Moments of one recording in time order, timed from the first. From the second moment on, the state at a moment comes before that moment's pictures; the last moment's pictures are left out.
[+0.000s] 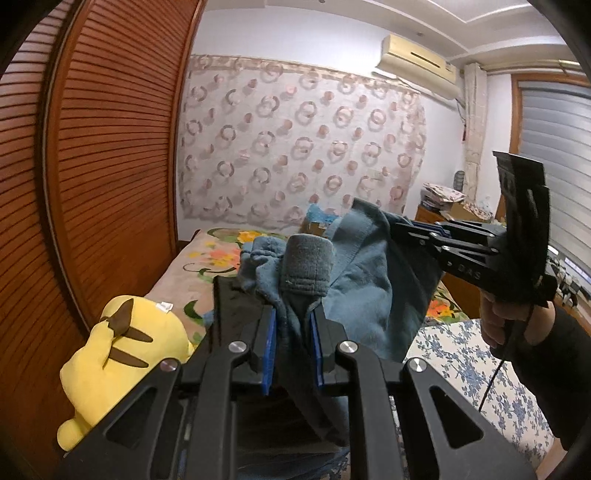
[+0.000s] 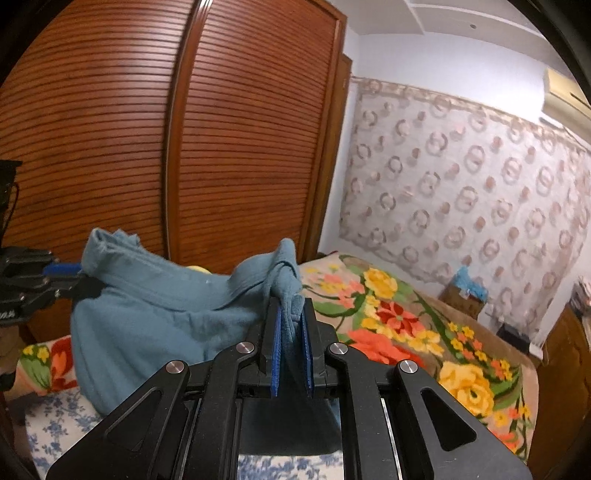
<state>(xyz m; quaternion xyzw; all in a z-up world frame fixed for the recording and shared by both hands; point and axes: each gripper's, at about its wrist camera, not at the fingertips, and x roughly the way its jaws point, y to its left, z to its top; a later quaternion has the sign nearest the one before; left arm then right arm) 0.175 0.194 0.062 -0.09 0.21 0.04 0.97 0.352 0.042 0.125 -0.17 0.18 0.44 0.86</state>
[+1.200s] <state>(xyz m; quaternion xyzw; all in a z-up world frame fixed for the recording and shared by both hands) 0.155 0.219 0.007 -0.15 0.23 0.14 0.95 0.386 0.146 0.088 -0.18 0.24 0.49 0.82</state>
